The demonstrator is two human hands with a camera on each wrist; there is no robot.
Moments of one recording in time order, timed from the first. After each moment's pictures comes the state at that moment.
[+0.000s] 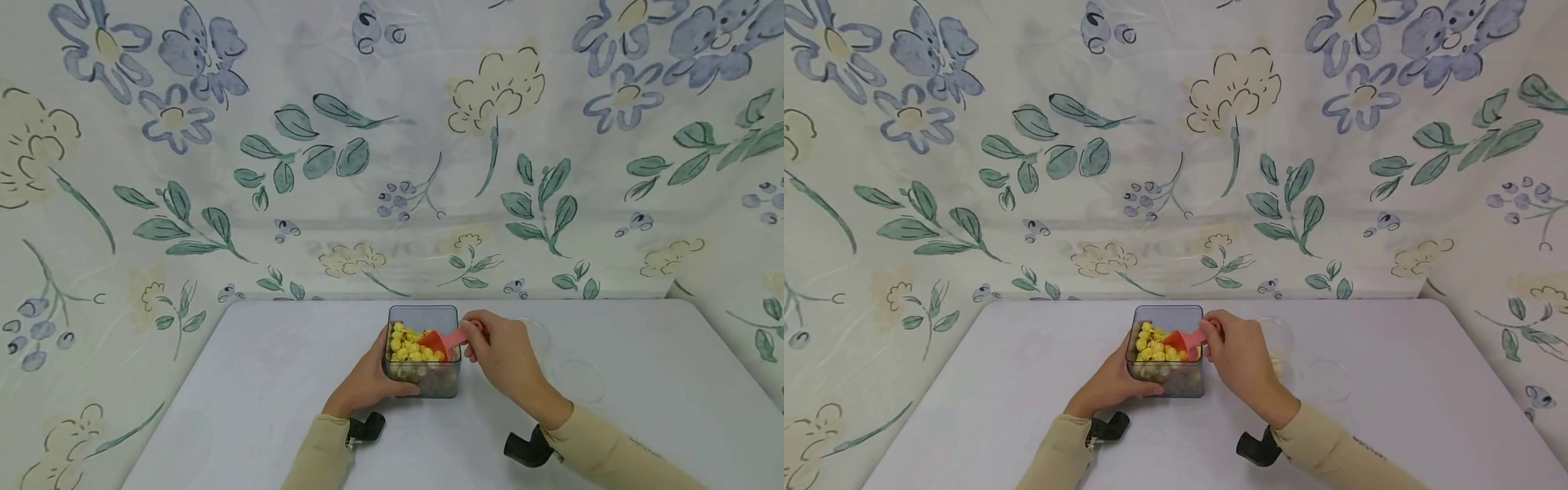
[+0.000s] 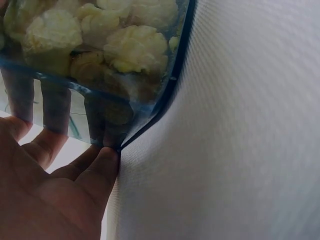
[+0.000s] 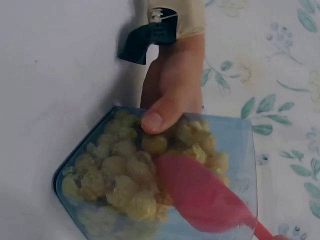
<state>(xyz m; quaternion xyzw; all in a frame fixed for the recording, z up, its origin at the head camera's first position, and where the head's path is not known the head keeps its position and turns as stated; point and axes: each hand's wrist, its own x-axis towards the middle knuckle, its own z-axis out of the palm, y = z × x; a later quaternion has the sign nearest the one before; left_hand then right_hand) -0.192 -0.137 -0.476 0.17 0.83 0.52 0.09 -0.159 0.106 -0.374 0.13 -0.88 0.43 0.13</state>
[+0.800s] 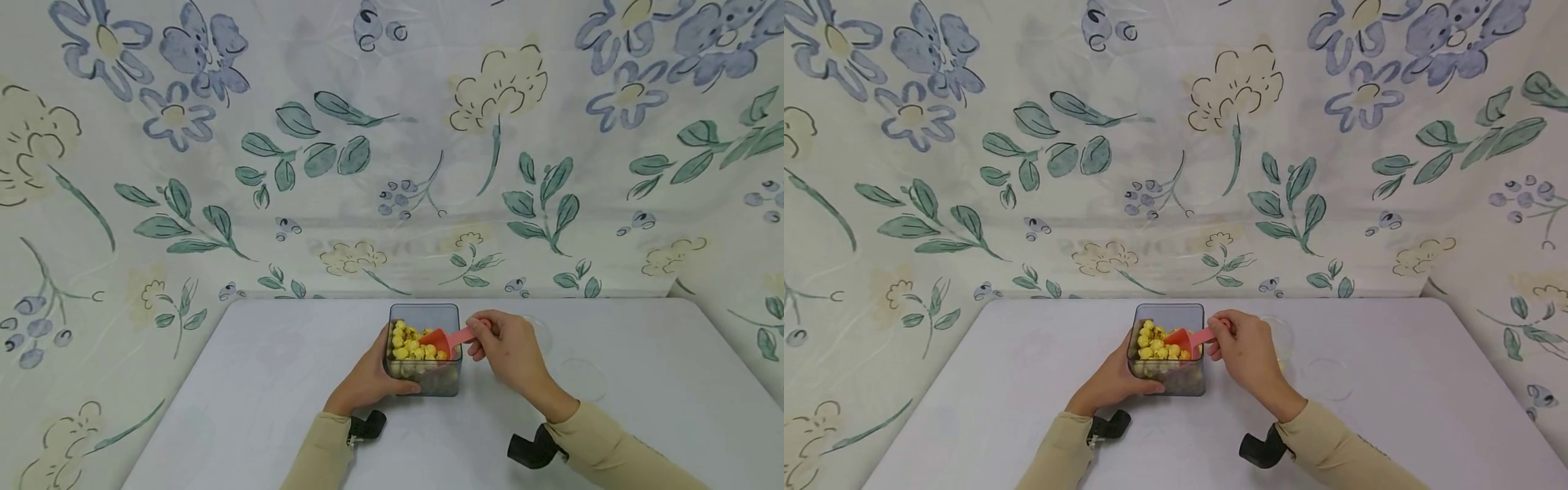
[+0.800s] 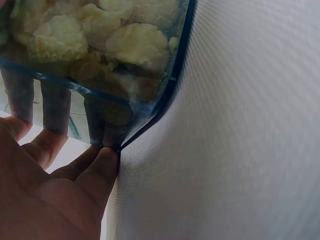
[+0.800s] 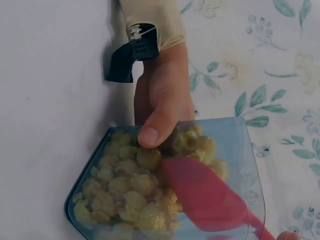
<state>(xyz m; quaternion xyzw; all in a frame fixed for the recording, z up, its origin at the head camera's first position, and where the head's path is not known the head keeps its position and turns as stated) -0.192 -0.137 -0.474 0.17 0.83 0.52 0.10 -0.161 0.111 -0.381 0.05 -0.85 0.53 0.06</state>
